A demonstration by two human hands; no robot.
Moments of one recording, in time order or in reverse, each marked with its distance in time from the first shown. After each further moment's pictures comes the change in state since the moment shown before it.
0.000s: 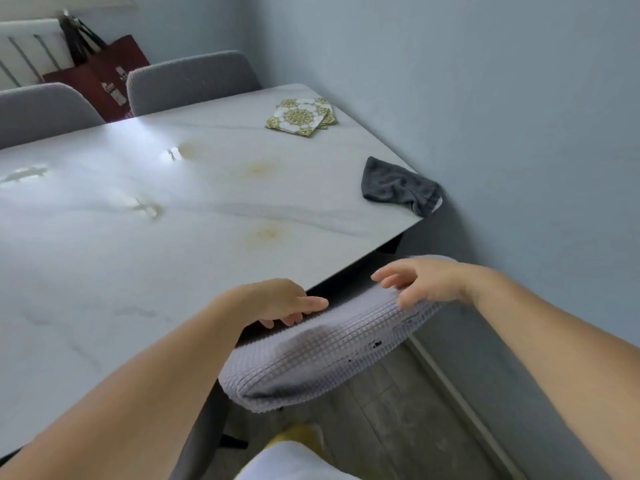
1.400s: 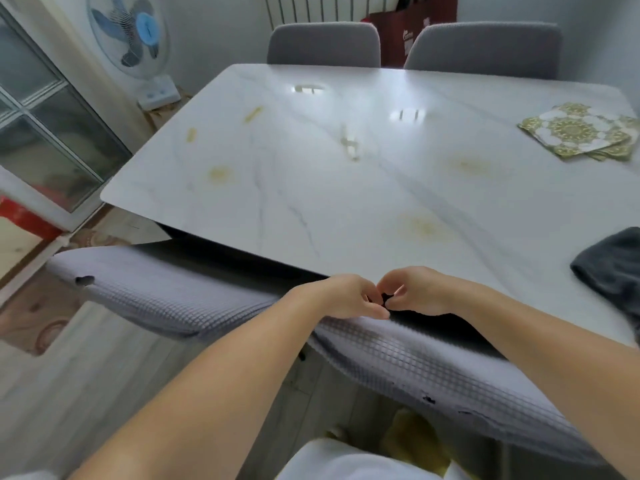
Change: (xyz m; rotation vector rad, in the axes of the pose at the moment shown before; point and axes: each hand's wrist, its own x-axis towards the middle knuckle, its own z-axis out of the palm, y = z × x) left_hand -0.043 0.006 0.049 -0.493 0.385 -0.342; right_hand 0.109 -0.111 0.046 -0.733 -0.386 -0.581
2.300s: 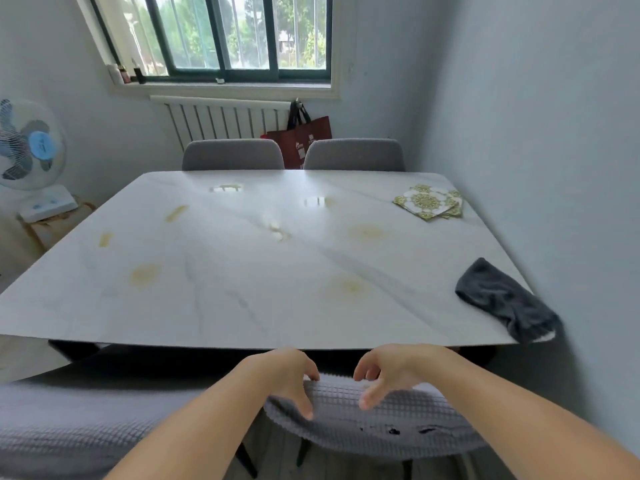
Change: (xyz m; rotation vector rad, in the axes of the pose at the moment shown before) left_hand -0.018 -0.017 -0.002 0.512 -0.081 0.140; right_hand -0.076 -0.012 0.022 0.031 -0.075 0.253
